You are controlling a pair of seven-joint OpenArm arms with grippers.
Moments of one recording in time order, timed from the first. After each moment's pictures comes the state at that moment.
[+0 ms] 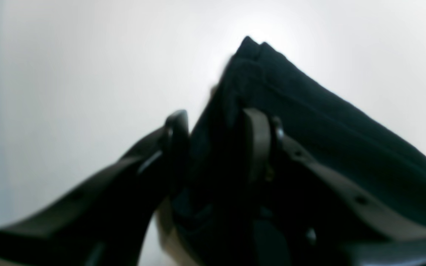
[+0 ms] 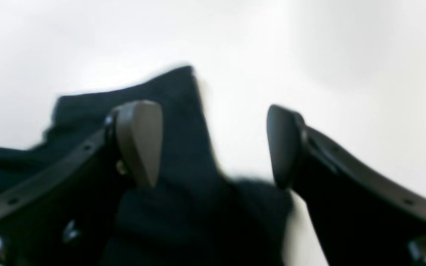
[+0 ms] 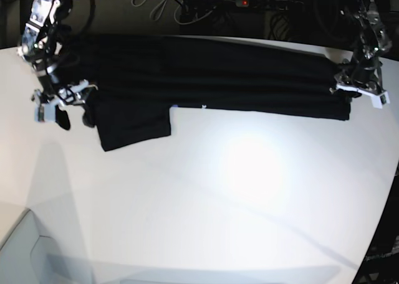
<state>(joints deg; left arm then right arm) 13.8 -13.0 -30.9 80.9 -29.1 -11.9 29.9 -12.5 5.0 30.5 90.5 15.1 39.7 -20.3</state>
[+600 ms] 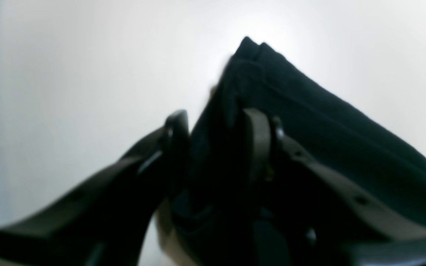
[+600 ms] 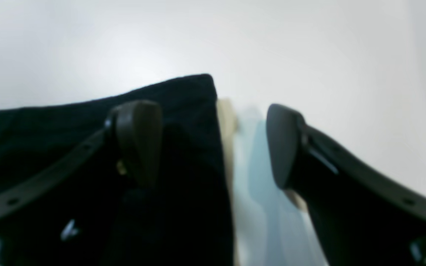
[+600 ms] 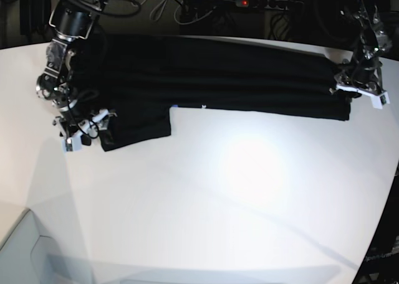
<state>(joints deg) 13.6 -13.0 -30.9 81.0 -29.1 -11.8 30.1 3.8 4.2 27.7 68.7 0.0 39.4 -18.6</state>
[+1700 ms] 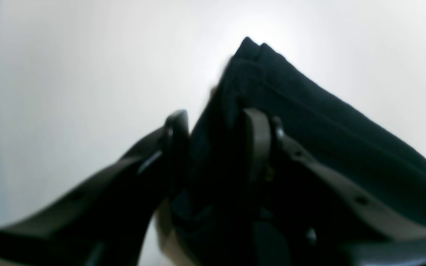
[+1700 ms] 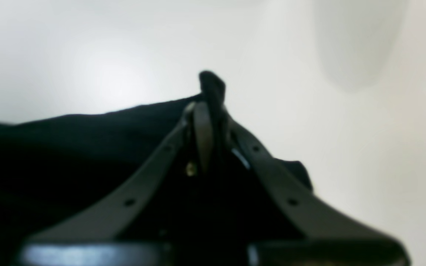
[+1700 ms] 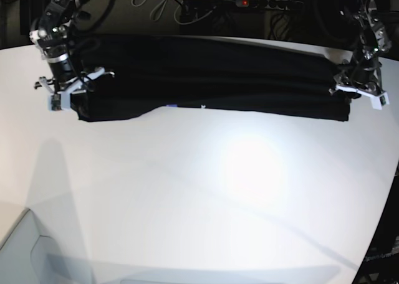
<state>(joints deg) 13.4 -13.0 -30.8 80.6 -29.1 -11.9 29.7 -18.0 -8.2 35.4 106.0 -0.4 39.9 -20.7</state>
